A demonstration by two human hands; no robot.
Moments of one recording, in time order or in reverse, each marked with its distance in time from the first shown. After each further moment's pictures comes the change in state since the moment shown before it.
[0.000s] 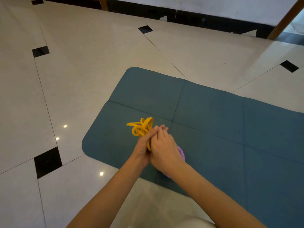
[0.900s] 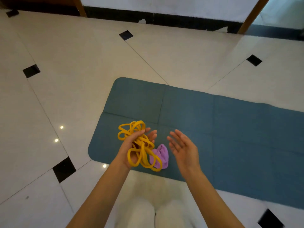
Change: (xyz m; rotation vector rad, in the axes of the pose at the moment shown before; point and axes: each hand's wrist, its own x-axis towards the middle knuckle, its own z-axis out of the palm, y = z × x) left_hand -0.096 0.104 0.127 -0.063 0.119 -0.232; right_hand -0.031 0.043 -0.188 1.980 0.287 1.194
